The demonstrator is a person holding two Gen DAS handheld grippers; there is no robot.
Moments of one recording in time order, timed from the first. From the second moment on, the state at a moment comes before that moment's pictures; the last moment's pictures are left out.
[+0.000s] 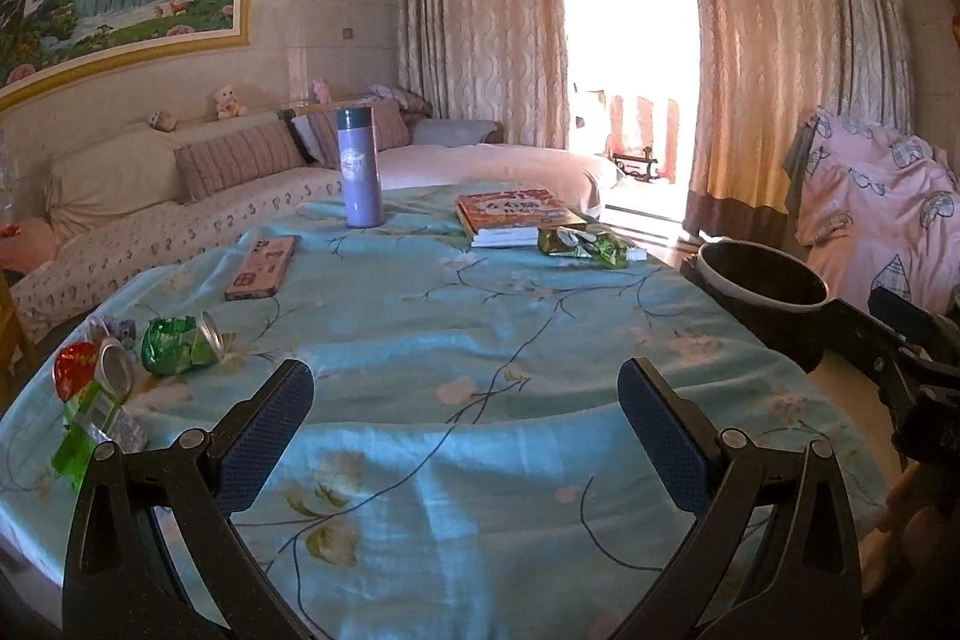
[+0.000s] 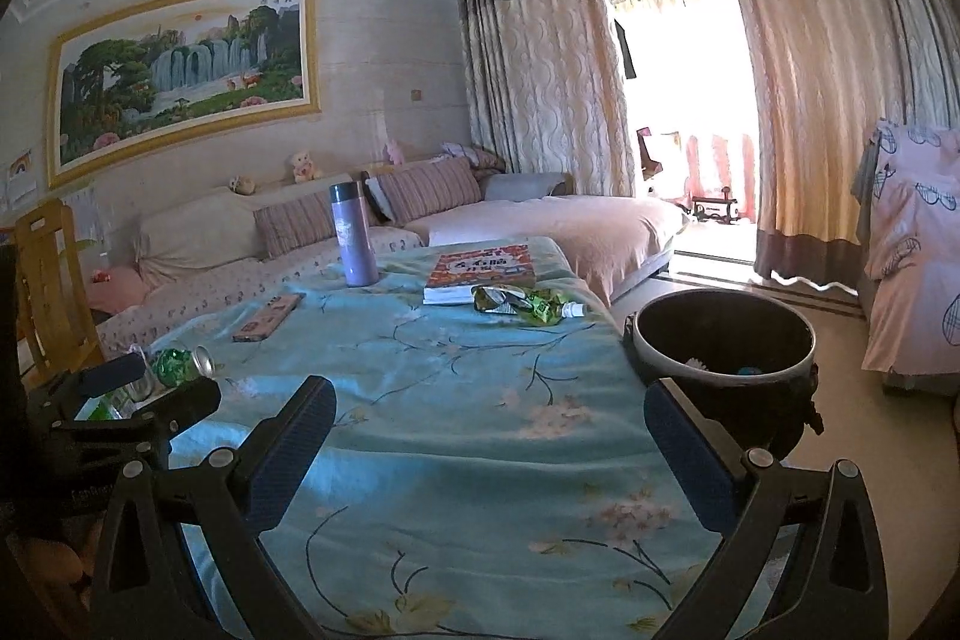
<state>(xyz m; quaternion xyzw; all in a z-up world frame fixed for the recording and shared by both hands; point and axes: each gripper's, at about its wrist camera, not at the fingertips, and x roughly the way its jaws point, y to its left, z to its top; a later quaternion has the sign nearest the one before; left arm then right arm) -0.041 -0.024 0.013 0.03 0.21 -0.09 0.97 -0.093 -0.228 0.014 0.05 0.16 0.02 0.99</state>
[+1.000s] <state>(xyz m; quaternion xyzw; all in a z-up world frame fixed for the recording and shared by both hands) -0.045 -0.022 0.013 0.03 0.20 -0.09 0.97 -0.095 -0.227 0.013 0.06 0.16 0.03 0.98</state>
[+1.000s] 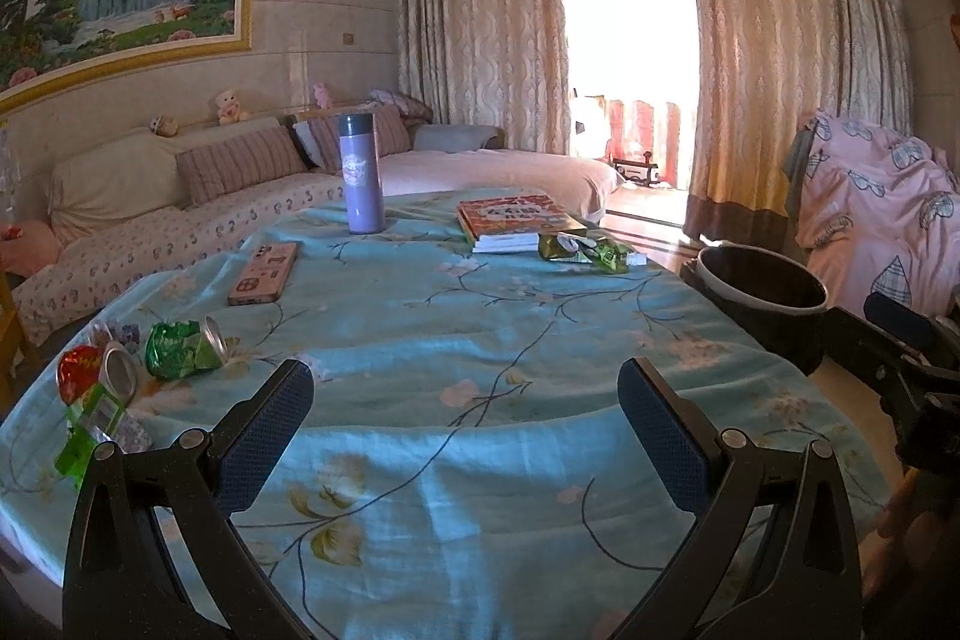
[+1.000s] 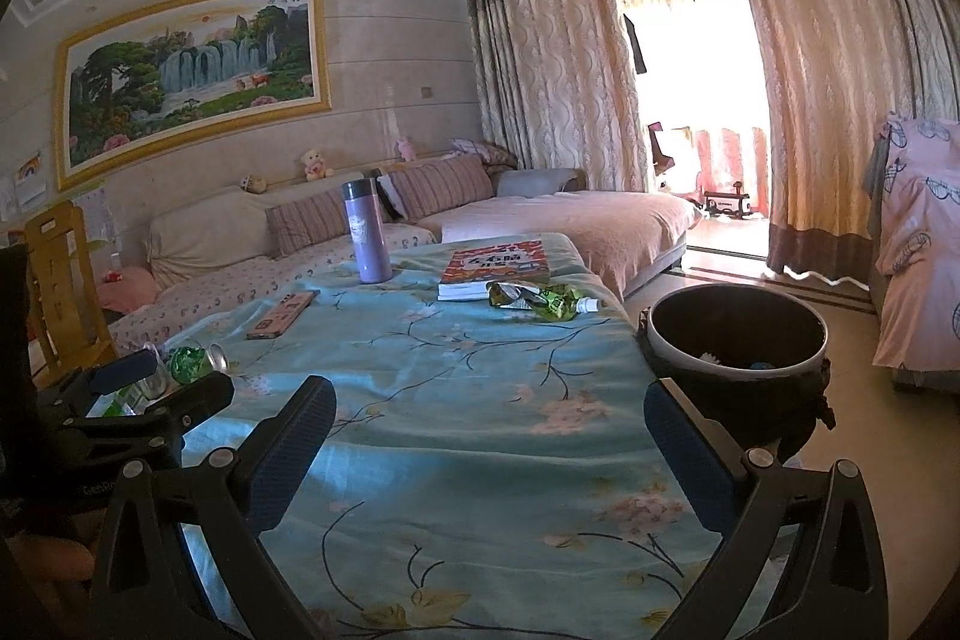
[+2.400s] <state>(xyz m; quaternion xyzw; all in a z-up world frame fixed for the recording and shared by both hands) -0.041 -0.023 0.012 0.04 0.21 -0.09 0.97 -0.092 -0.228 0.012 0.06 0.17 0.03 0.98</state>
